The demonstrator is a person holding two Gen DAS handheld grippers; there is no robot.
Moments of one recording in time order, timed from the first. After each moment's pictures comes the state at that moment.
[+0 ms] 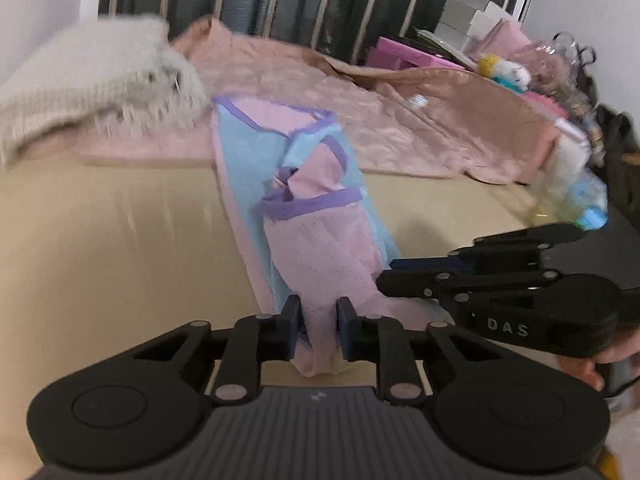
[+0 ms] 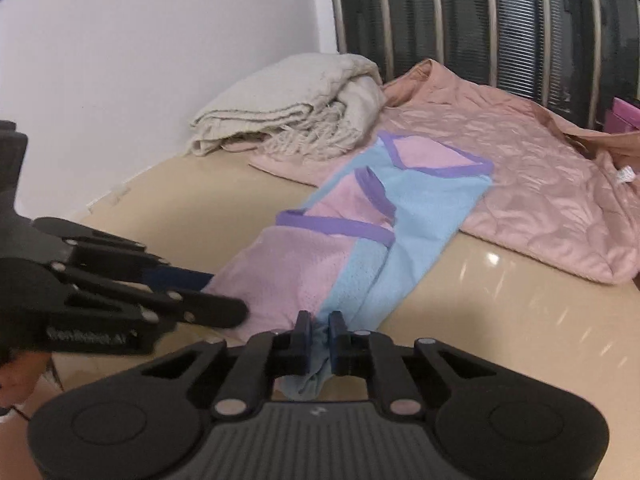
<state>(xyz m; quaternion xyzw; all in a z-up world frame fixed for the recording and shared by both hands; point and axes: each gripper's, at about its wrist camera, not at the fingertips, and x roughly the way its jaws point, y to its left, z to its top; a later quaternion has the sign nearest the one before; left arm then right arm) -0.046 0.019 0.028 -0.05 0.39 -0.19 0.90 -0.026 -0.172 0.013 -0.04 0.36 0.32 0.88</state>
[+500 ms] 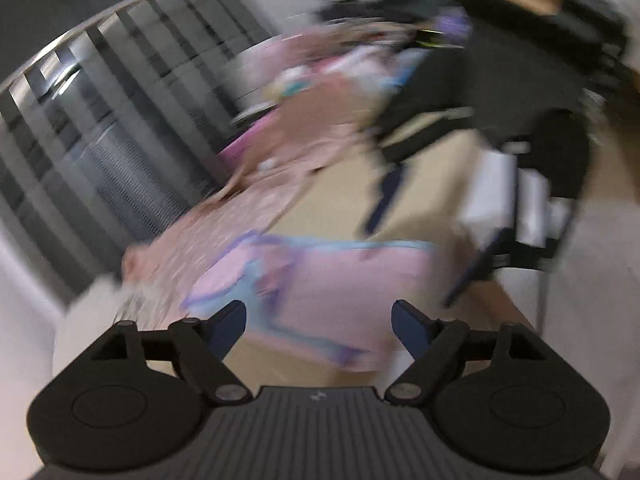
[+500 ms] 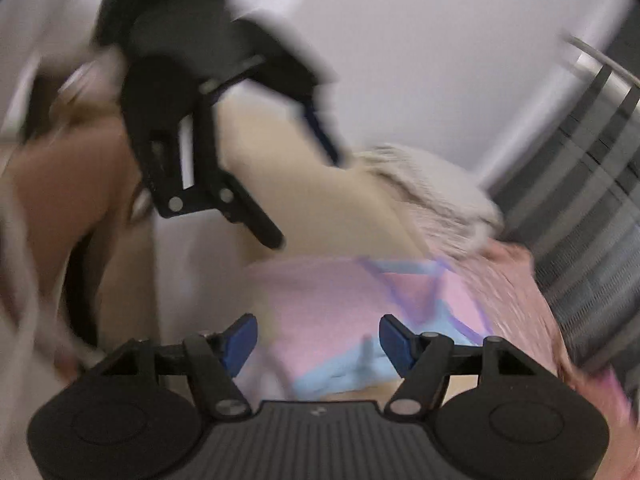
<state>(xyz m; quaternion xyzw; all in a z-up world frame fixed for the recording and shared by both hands) -0.241 -0.042 0.003 0.41 0.10 -0.27 0.87 -0.233 -0.191 -0.004 -0.46 0.09 0.44 0.76</state>
